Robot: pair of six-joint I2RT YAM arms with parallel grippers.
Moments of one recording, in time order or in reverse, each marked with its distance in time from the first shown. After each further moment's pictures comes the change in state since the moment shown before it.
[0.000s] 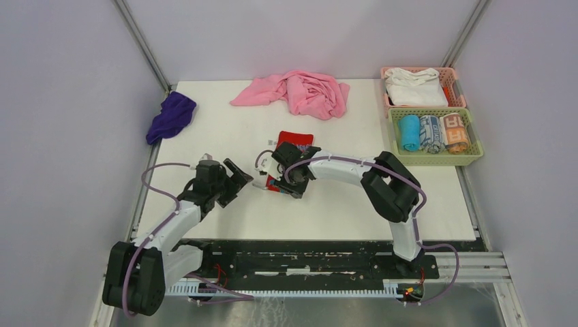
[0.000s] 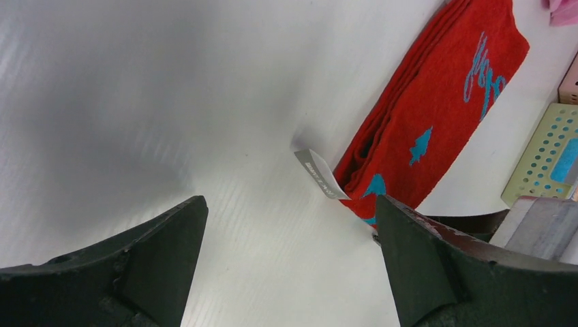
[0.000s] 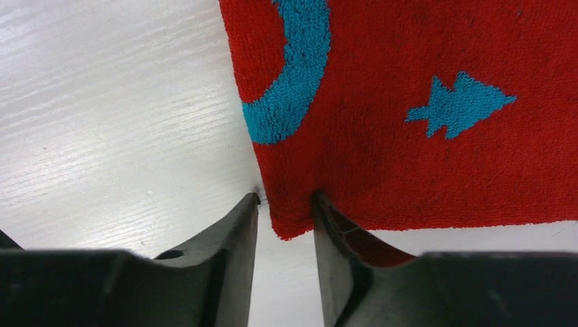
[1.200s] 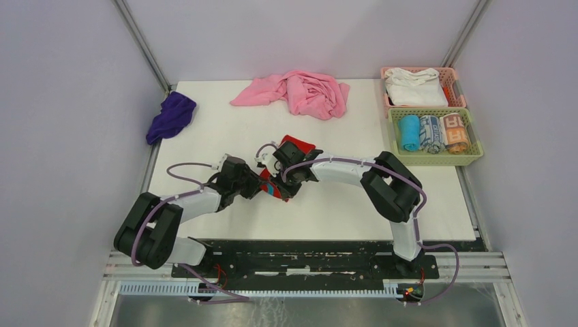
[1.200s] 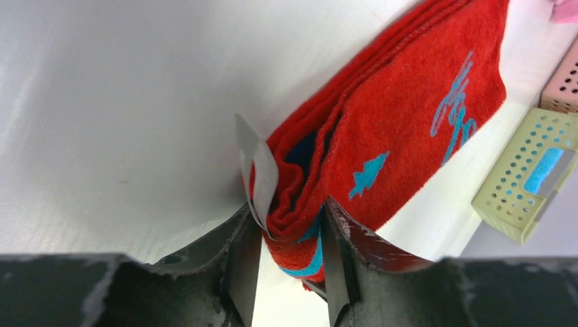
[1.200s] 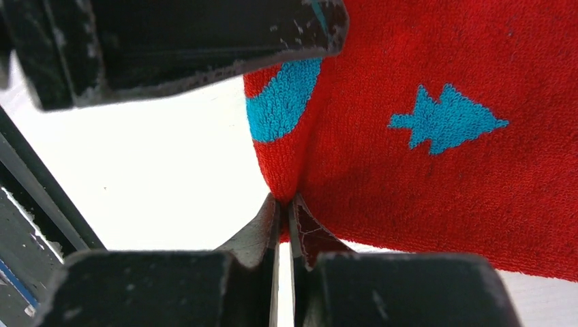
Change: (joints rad) left arm -0.213 0.354 0.040 0.289 -0.066 -0.270; right arm -0.004 -0.005 -0.053 0.195 -0.193 0.244
